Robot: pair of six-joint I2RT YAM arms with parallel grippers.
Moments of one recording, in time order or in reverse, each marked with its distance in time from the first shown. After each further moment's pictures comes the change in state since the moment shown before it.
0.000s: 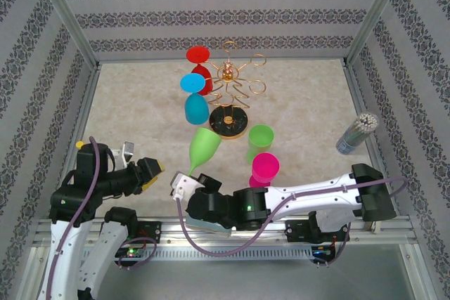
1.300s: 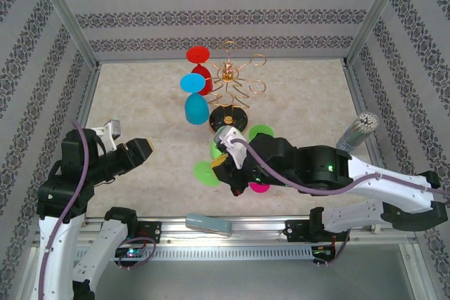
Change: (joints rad) left arm 0.000 0.113 0.225 0.061 -0.234 0.166; right arm -0.203 -0.321 0.338 -0.553 -0.533 0.345
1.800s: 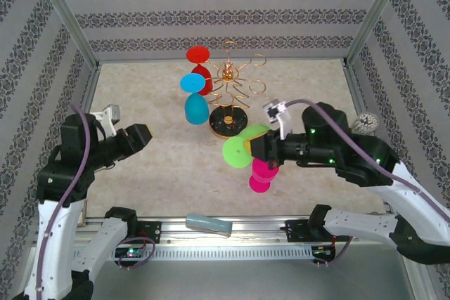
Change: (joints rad) left arm 0.000 0.094 0.090 0.046 -0.043 0.036; right arm -0.370 -0.177 0.012 -0.108 -0.348 0.159
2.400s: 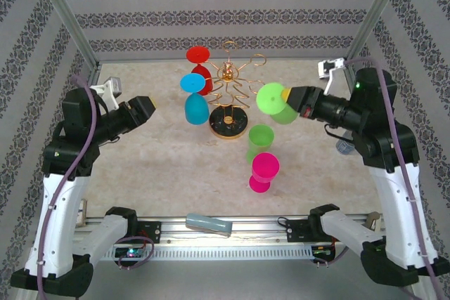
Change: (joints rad) left arm 0.000 0.167 0.097 0.204 0.007 -0.011; right arm -0.714 0.017 0.107 0.017 -0.402 0.110
